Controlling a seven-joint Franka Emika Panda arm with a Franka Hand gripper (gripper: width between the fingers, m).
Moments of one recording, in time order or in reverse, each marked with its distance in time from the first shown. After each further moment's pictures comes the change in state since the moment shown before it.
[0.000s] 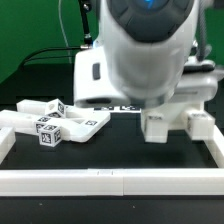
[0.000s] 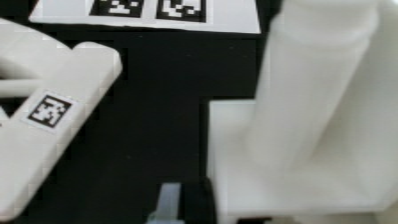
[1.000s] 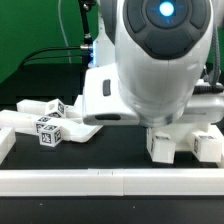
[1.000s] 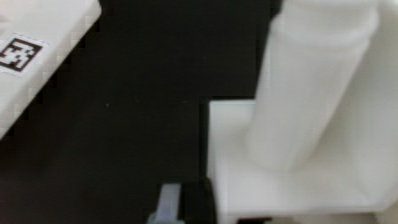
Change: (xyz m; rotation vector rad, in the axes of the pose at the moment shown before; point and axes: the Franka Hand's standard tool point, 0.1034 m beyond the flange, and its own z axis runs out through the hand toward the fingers) arm 0.029 -0.017 0.010 -0.027 0.078 0.007
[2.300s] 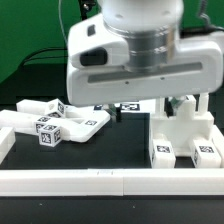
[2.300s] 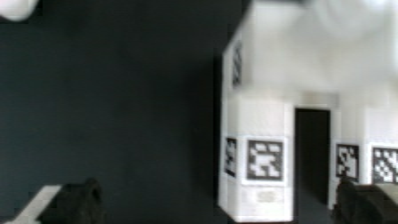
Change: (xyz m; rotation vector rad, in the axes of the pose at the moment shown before) arm -0.008 0.020 -0.070 -0.001 0.562 -0.117
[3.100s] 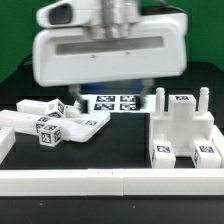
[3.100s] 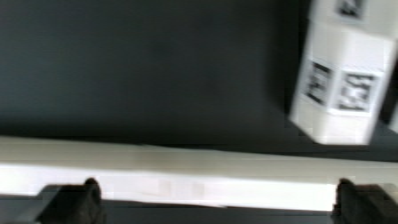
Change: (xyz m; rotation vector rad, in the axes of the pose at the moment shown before) arm -0.016 0.057 -0.010 -0.066 0.347 -0.022
